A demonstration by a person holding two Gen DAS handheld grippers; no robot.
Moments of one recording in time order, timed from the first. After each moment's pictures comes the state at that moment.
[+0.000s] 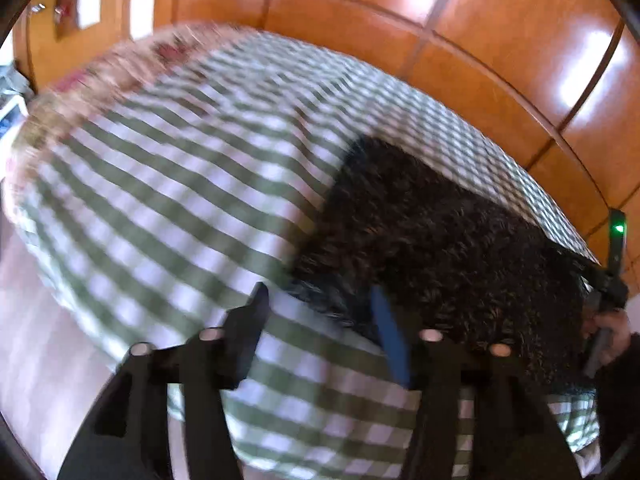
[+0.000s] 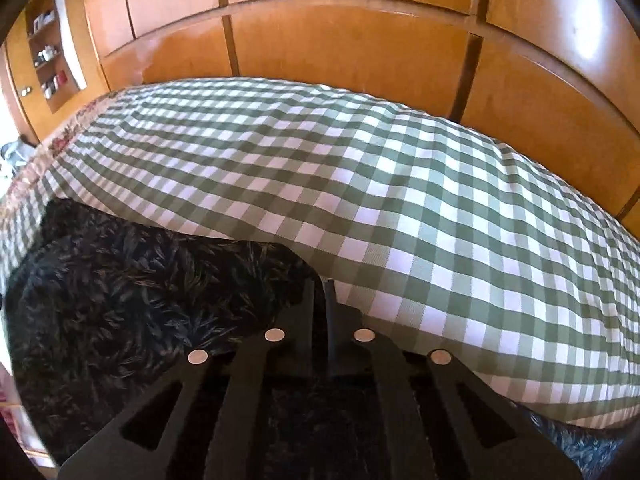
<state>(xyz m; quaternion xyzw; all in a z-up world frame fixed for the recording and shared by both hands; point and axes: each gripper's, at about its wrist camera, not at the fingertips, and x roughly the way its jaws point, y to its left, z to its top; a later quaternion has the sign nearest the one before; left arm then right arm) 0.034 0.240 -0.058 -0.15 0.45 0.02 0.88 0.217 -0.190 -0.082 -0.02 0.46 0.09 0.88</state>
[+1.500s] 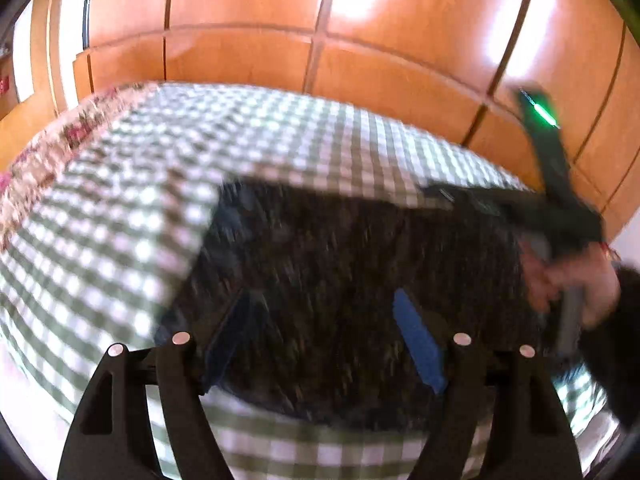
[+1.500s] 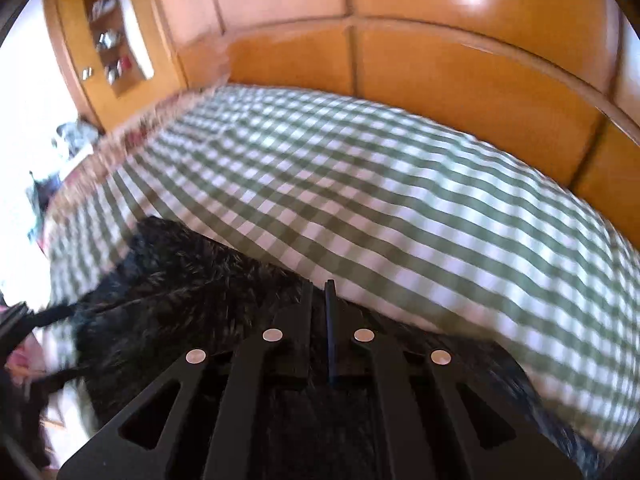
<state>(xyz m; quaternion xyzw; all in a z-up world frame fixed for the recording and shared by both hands) 0.076 0.162 -0.032 -0.07 0.41 -0.08 0.90 0.225 -0.099 -0.045 0.01 0.45 0.20 0.87</state>
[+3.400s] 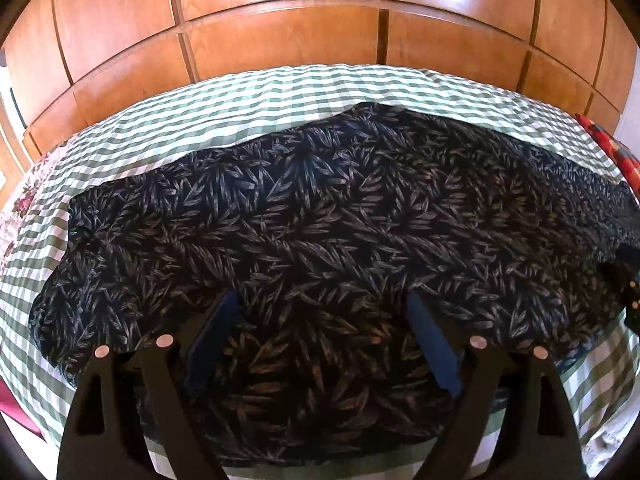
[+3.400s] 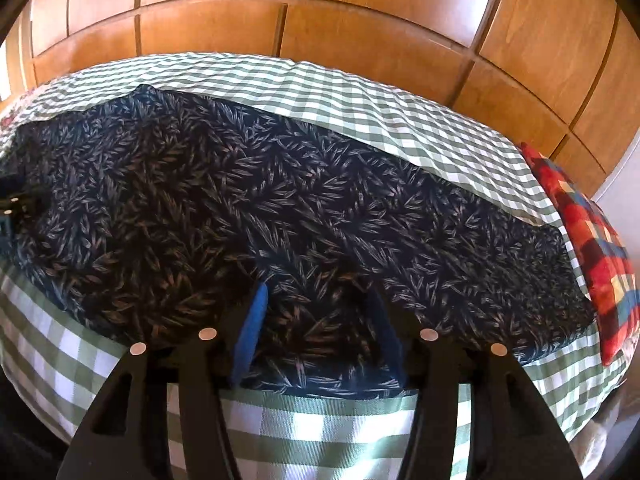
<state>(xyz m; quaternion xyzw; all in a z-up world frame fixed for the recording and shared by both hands) 0.048 -0.019 -0.079 0.08 0.44 -0.12 0.89 -0.014 -0.308 -0.088 -0.04 0.45 -0.11 0.88</state>
